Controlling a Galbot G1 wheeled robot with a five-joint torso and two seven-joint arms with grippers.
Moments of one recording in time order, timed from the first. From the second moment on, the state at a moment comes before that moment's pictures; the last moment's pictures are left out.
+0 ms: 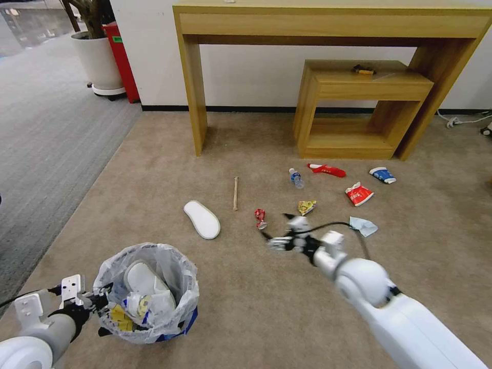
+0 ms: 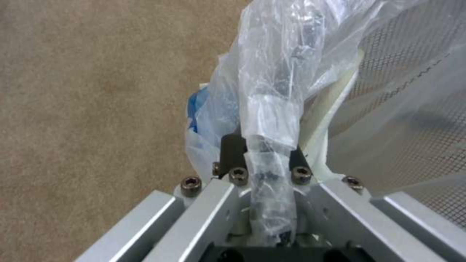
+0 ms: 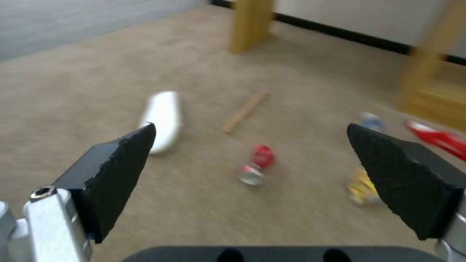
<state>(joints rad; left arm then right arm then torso) 1.75 -1.13 -0.95 -2.23 -0.93 0.74 -0.25 -1.21 0.97 0.29 1.90 0.39 -0.21 -0.12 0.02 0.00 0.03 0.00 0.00</state>
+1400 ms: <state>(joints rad) 1.75 -1.13 -0.95 -2.25 -0.89 0.74 -0.21 -1.38 1.19 0.44 1.91 0.28 -0.13 0.00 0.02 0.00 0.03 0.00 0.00</state>
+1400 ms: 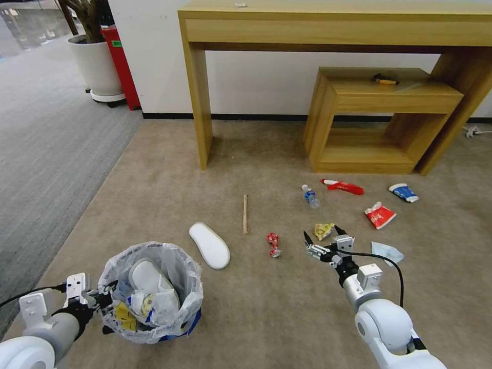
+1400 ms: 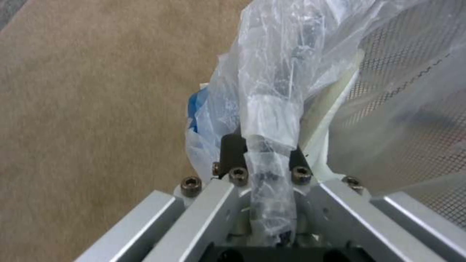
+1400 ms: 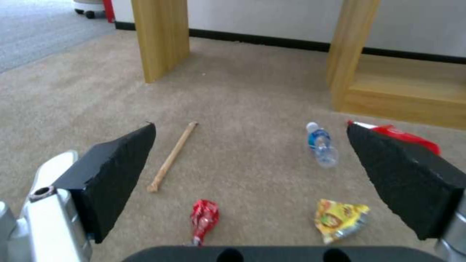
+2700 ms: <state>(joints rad) 1.75 -1.14 -1.01 -2.18 -0.90 0.74 -0.19 -1.01 1.20 -0.02 1.47 0.46 -0.31 -0.23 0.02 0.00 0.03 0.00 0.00</state>
